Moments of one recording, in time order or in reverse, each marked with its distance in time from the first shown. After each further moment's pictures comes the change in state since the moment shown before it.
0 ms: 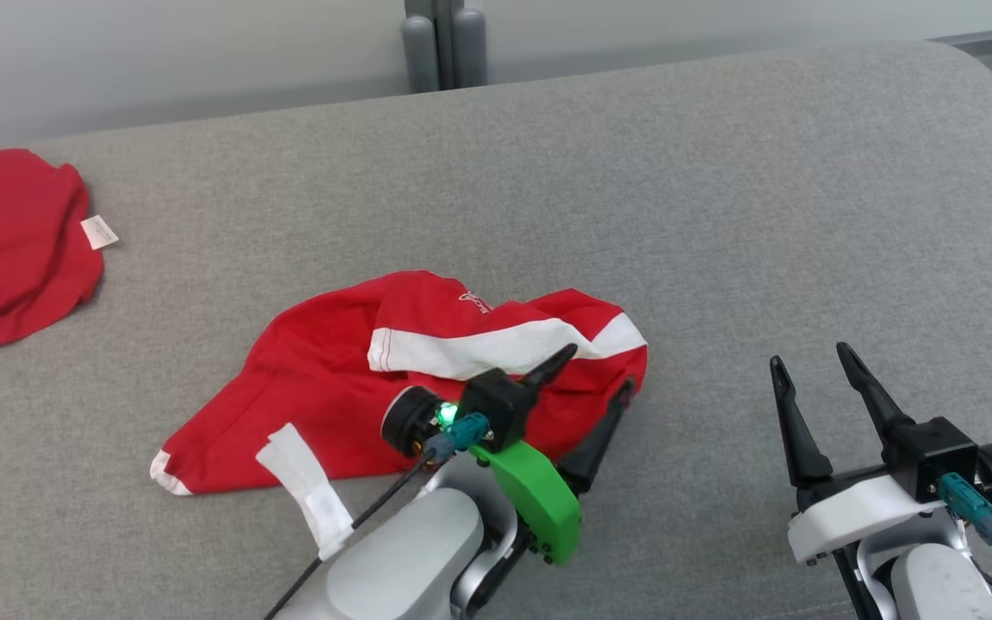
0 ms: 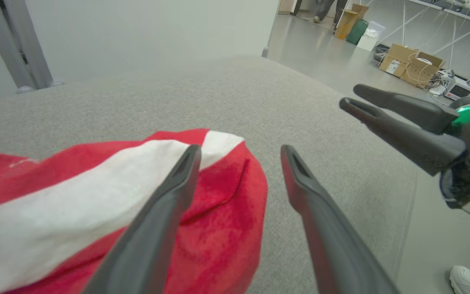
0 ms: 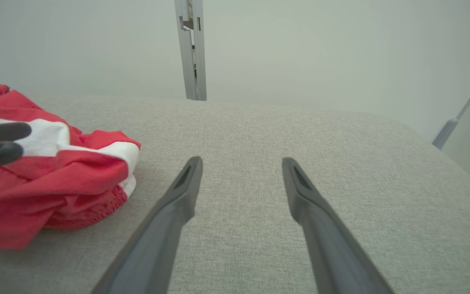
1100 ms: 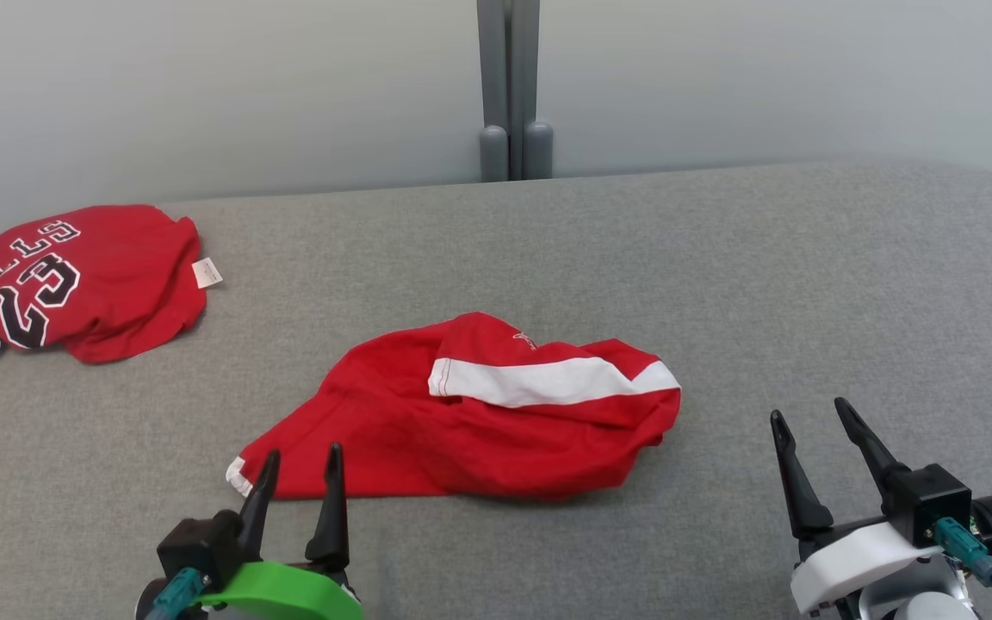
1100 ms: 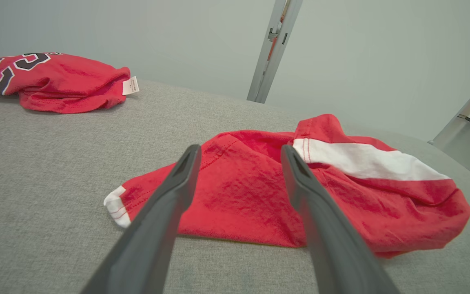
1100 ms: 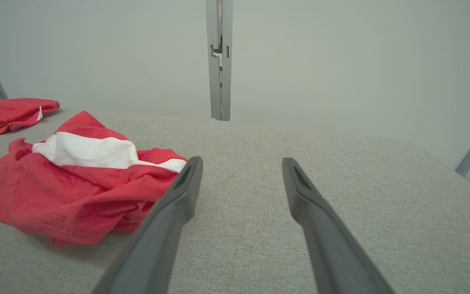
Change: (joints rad) left arm 0.572 0.026 0.824 -0.261 0.289 -0.035 -0.002; right arm 0.085 0.000 0.003 0.013 0.007 0.000 0.000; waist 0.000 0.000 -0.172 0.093
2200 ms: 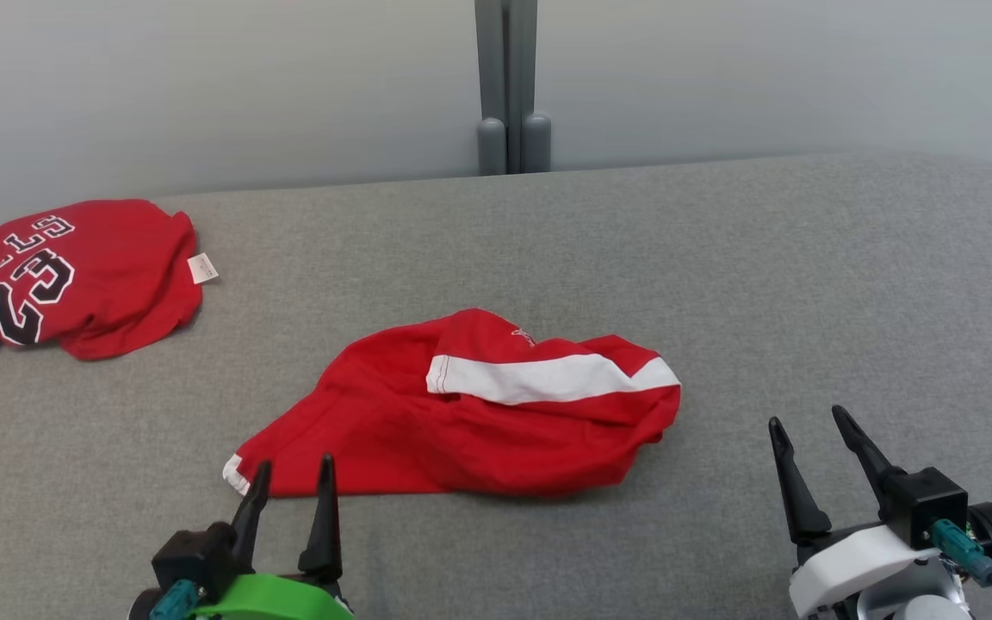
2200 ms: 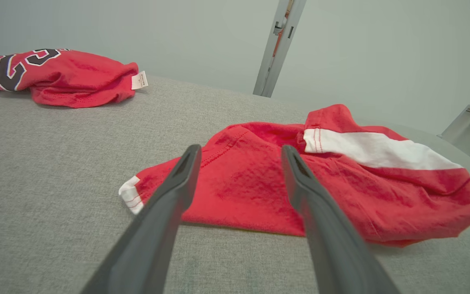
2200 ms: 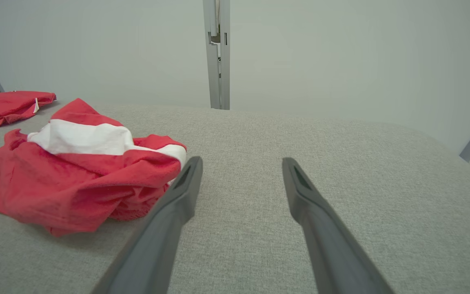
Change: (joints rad) left arm 0.035 -0.024 0.075 -0.007 0.068 -0.043 0.000; right arm 0.001 0.000 0.003 0.029 0.014 0.000 0.000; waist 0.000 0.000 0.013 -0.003
